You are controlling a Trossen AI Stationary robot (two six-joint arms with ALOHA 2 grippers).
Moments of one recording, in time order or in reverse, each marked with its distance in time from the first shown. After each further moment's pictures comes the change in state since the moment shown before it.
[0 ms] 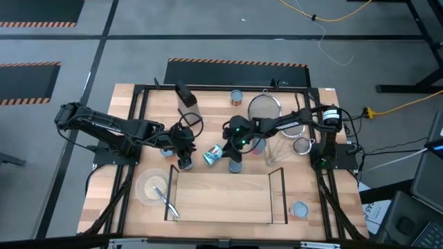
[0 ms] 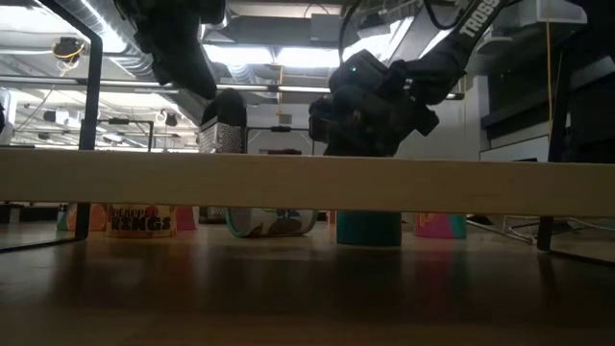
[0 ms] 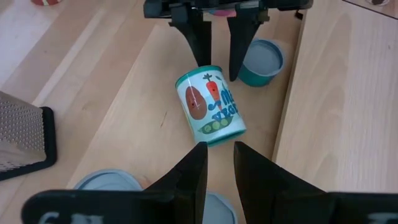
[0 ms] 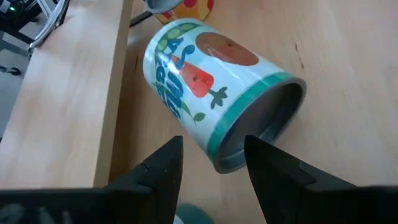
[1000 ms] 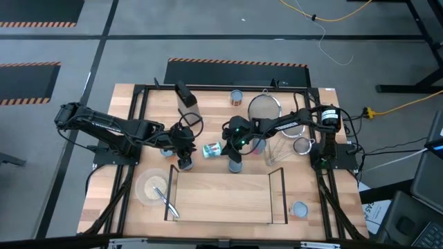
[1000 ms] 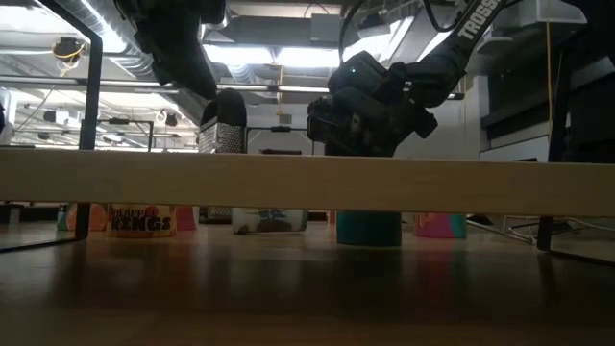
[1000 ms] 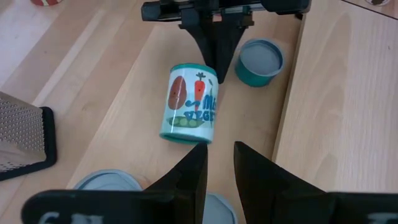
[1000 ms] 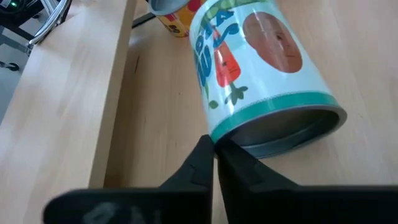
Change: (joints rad) left arm 0.000 0.000 0.000 0.001 0.000 0.000; right arm 0.000 0.010 0.000 0.024 0.002 -0.034
